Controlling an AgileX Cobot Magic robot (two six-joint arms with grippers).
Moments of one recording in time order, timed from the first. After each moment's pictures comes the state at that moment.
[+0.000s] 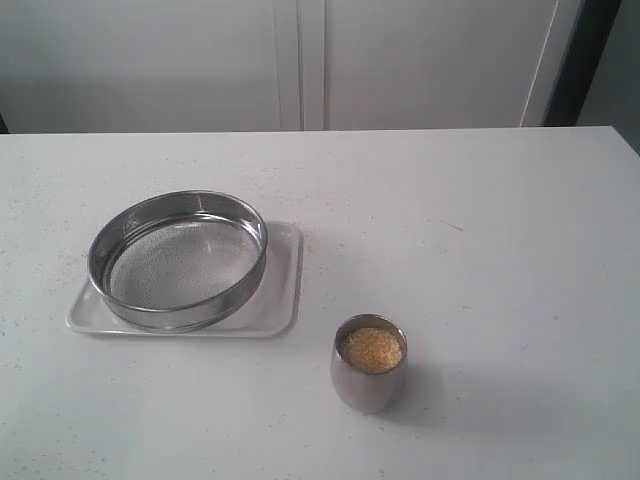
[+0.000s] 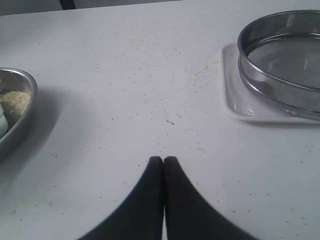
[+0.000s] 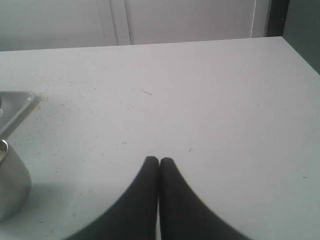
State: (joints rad) left arm 0.10 0.00 0.02 -0.08 0.40 0.15; right arm 0.11 0.01 -0.01 0.03 0.33 0.11
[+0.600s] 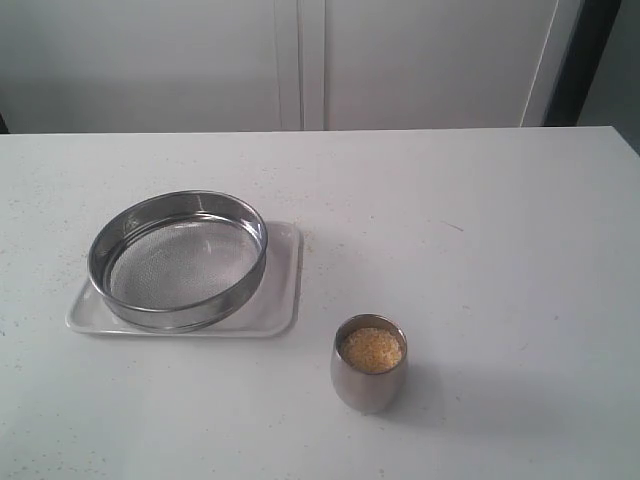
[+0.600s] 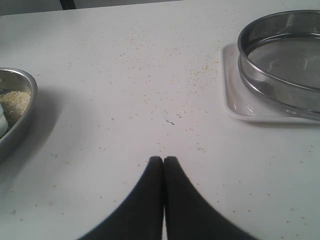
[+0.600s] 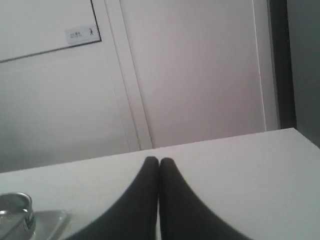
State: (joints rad) left arm 0.10 0.00 0.02 -0.08 0.40 0.15; right arm 0.11 0.01 -0.01 0.01 -0.04 0.25
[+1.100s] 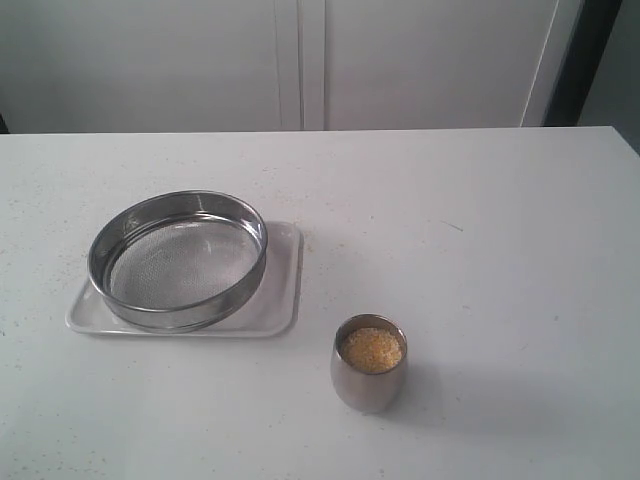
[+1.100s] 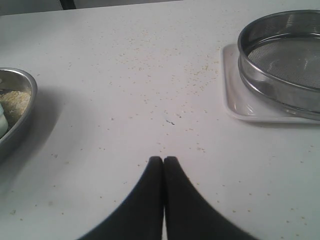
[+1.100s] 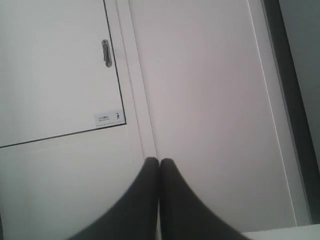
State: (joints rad) left arm 0.10 0.00 0.02 -0.08 0.40 0.15; right arm 0.11 0.01 -0.01 -0.04 -0.34 0.29
